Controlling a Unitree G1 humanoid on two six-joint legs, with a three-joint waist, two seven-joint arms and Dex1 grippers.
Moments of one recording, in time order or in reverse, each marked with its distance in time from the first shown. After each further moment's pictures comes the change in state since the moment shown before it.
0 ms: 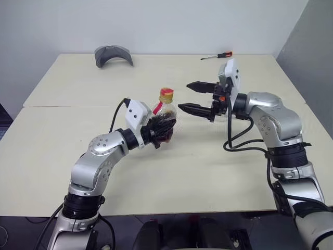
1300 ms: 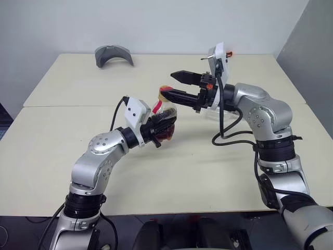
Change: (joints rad) left arm -0.009 -0.014 0.005 0.004 0.001 -0.009 -0.017; right arm -0.091 0.108 -0.036 -0.023 0.098 0.151 -0.105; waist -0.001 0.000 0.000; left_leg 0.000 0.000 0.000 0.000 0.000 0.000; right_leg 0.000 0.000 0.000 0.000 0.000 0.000
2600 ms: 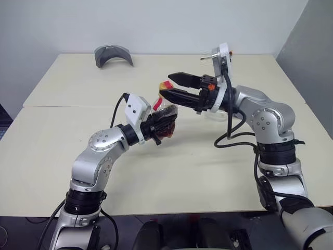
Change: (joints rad) left arm -0.031 0.003 0.001 0.016 0.000 0.000 -0.010; right arm 0.024 0.045 -0.038 -0.061 0.139 0.095 -0.054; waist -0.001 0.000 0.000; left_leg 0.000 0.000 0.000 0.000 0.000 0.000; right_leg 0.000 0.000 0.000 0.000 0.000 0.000
